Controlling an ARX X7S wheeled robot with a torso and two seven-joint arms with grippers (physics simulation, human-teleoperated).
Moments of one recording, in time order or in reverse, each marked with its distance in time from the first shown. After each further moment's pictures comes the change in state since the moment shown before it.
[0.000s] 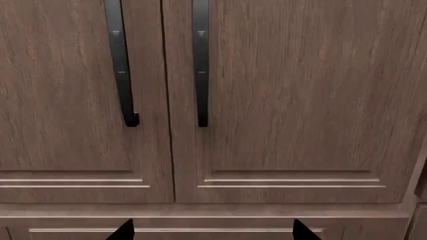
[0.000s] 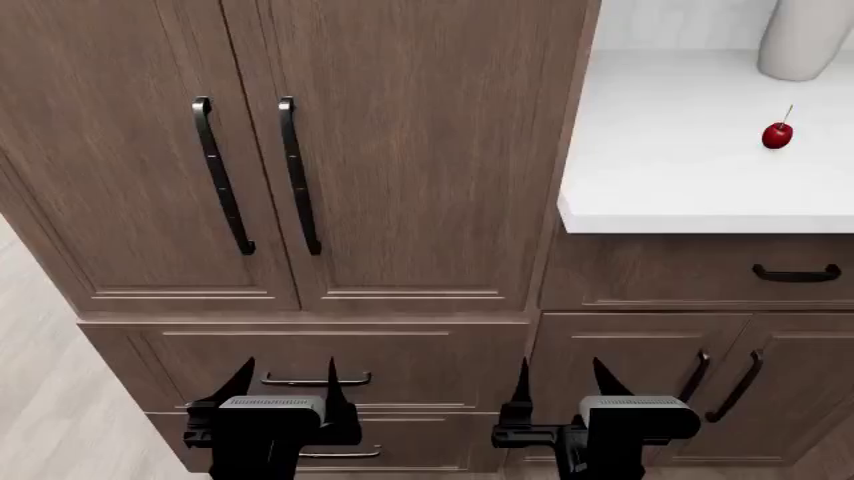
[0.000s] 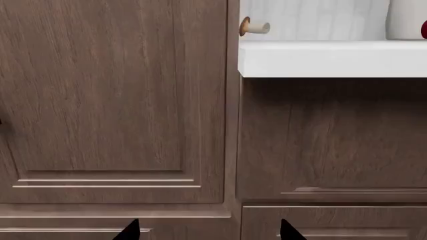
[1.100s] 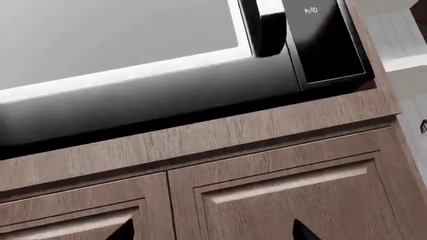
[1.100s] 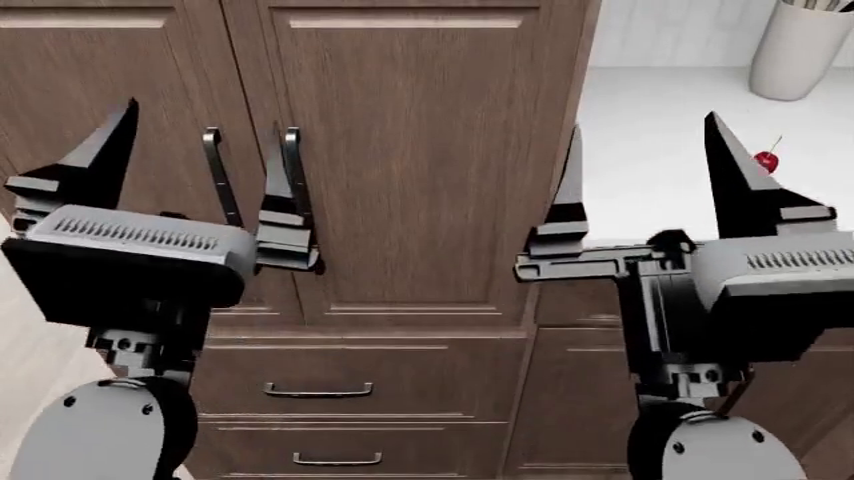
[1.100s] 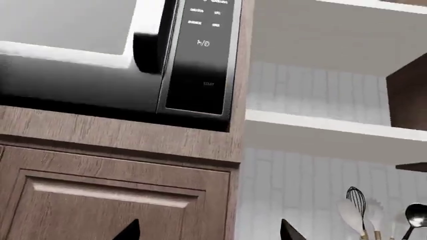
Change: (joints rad) left arm -0.405 -0.198 0.072 0.708 -0.014 -0.503 -0.020; right arm 0.360 0.129 -0.148 -0.801 -0.037 0.527 0.122
